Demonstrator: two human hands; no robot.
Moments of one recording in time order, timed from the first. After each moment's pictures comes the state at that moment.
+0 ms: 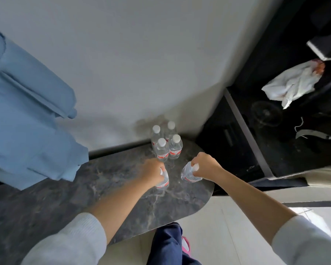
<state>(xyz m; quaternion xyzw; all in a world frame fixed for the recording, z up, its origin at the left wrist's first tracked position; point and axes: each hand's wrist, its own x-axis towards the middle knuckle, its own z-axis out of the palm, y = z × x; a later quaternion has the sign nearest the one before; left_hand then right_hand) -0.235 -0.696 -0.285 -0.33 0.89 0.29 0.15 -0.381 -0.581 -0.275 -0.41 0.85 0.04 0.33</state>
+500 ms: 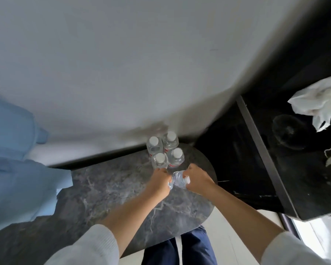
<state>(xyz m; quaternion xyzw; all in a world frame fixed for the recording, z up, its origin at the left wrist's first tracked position) -0.295 -0.725 -0.341 -0.28 0.89 0.30 0.20 -0.408 -0.636 -0.328 -0.37 0.83 0.01 0.41</state>
